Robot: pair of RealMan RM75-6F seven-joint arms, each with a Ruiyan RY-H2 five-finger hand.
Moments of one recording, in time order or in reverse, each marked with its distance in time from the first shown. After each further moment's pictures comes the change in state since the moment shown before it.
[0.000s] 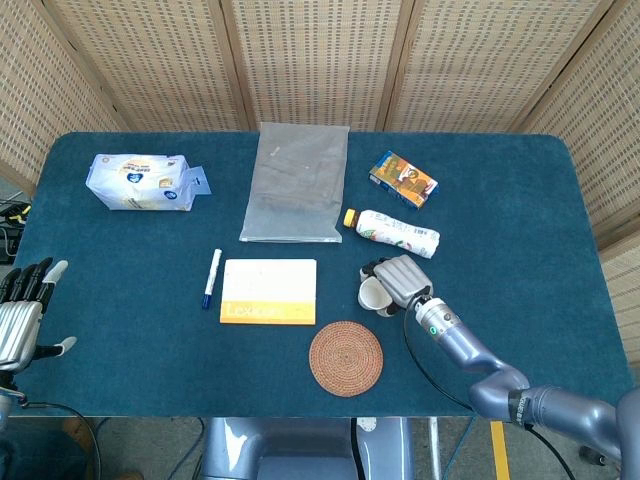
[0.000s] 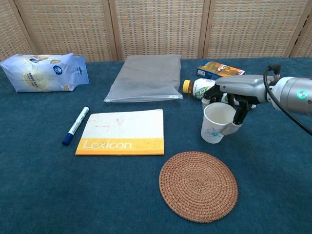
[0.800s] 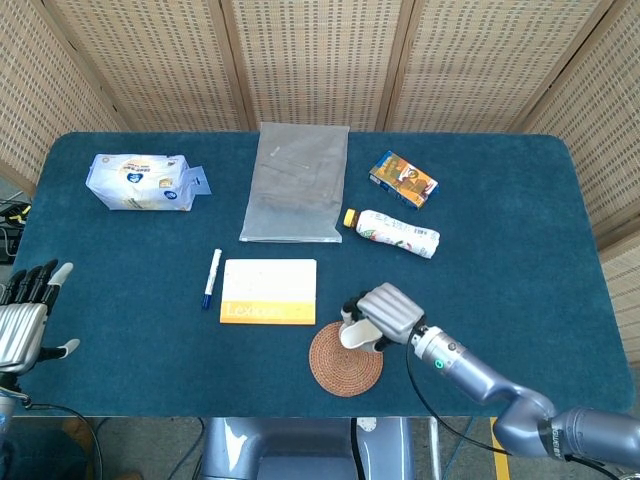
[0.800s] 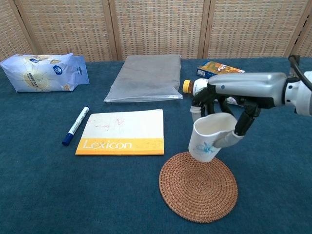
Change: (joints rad) left arm -0.004 -0.003 0.014 -0.009 0.012 0.004 0.016; right arm -0.013 0.198 -0.090 -0.330 -0.229 0.052 0.155
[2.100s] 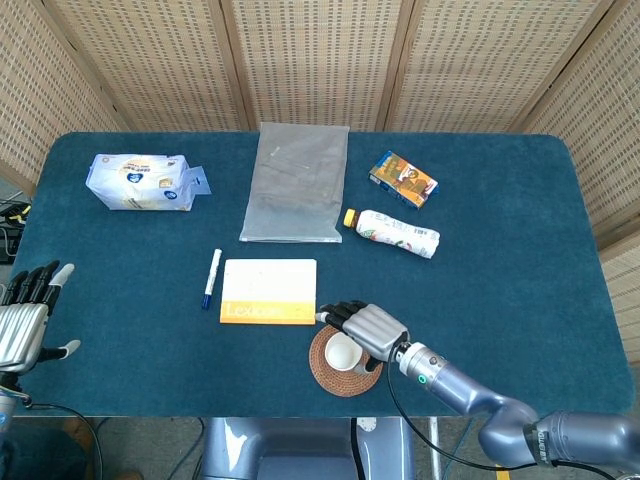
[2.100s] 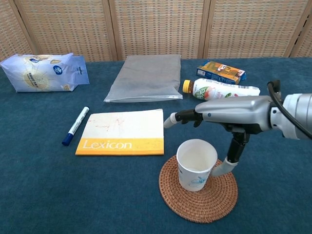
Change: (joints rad) left arm -0.007 0.001 0.007 0.007 -0.008 -0.010 -0.010; right arm 0.047 -0.037 -0.034 -0.066 0.166 -0.064 -0.168
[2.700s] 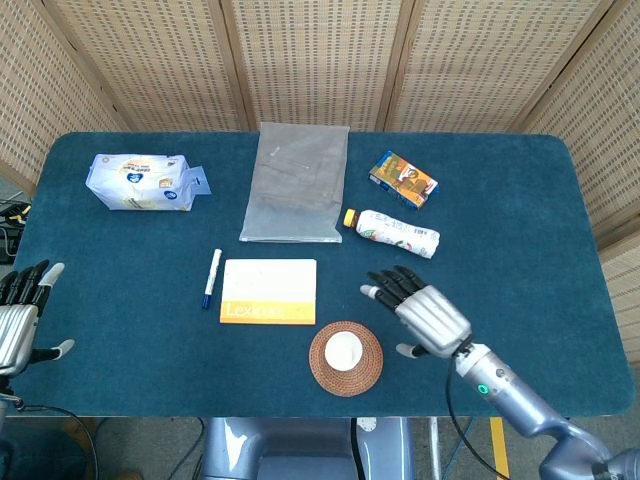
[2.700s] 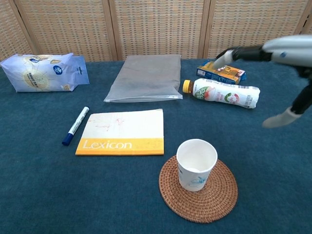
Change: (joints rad) left arm 0.022 0.014 0.000 -0.004 0.018 0.044 -0.042; right arm -0.188 0.240 -0.049 -0.115 -0.199 0.371 -0.011
